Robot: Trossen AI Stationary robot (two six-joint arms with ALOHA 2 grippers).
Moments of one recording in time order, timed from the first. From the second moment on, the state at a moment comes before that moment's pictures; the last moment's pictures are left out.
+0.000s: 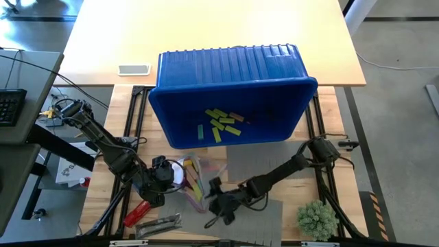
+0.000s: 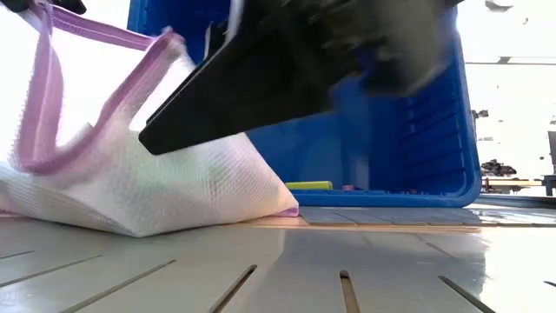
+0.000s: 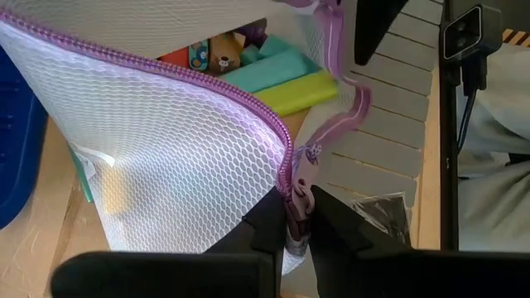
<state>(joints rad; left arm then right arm) -0.73 1.26 1.03 -0.83 -0.32 -0.81 0.49 2.16 1.45 0.02 0.26 -0.18</state>
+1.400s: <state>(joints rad) -0.73 1.26 1.03 -0.83 -0.33 -0.81 0.50 2.25 1.45 0.17 0.33 -0.10</state>
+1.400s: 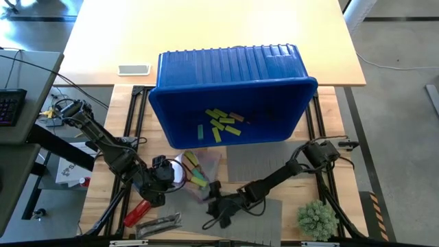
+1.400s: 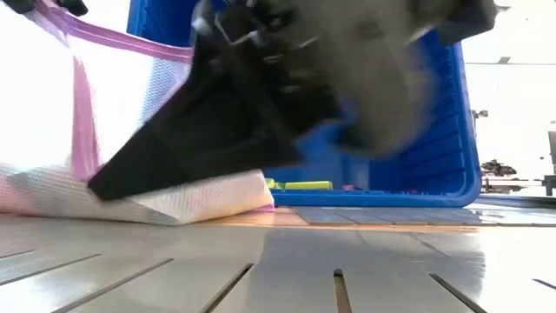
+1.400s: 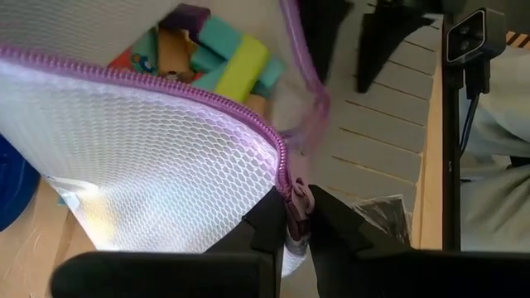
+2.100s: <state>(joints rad) -0.73 1.26 1.03 -0.83 -0.32 -0.81 0.48 1.91 1.45 -0.09 0.69 -0.04</state>
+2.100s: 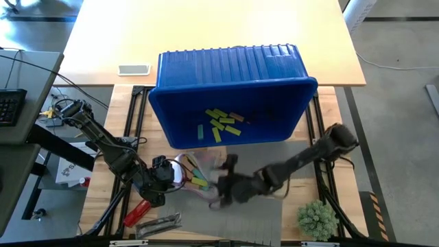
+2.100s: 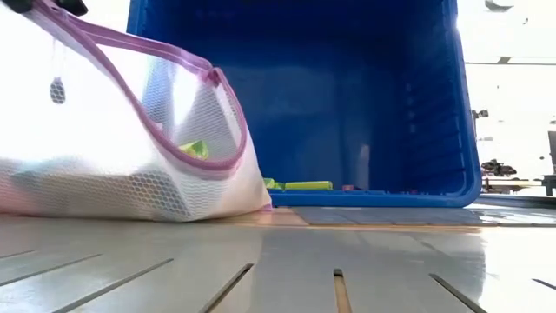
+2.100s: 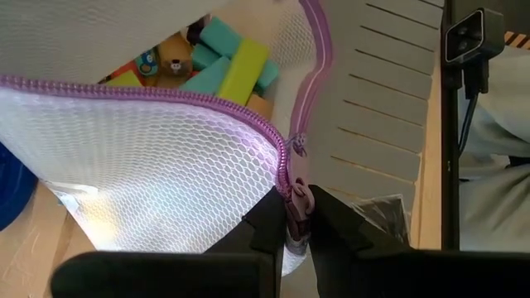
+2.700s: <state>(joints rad) -0.73 1.26 1.03 -0.83 -0.32 -0.81 0.08 1.86 1.15 -0.03 0.49 0.57</state>
